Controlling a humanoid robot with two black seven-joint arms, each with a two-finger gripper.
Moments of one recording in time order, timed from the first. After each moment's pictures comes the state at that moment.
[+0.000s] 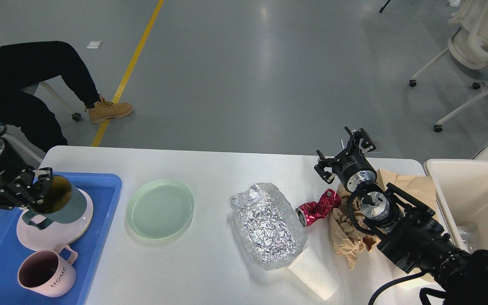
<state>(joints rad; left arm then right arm) -1.73 0.56 1.39 -0.90 -0.08 -0.96 0.08 0.69 -0.06 0.73 0.46 0.12 0.17 0.24</state>
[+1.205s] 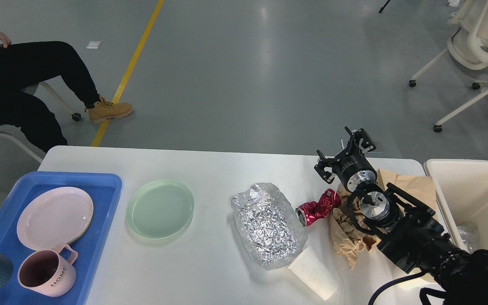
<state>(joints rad) -1.20 0.84 1.17 -0.60 -0.08 -0.96 0.09 0.69 -0.06 0.73 0.46 0.12 0.17 0.24</state>
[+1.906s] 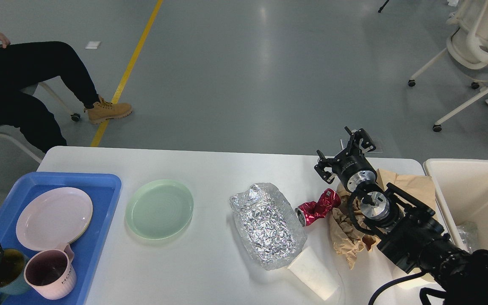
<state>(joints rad) -1.13 0.75 1.11 -0.58 -0.07 -0.94 0.09 0.69 -0.06 0.73 0.46 0.12 0.17 0.24</state>
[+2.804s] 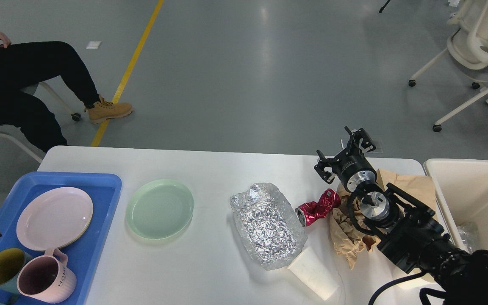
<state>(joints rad) -1.37 0.77 1.31 -0.74 -0.06 -0.85 0.08 0.69 -0.06 0.73 0.46 0.12 0.17 0.24</state>
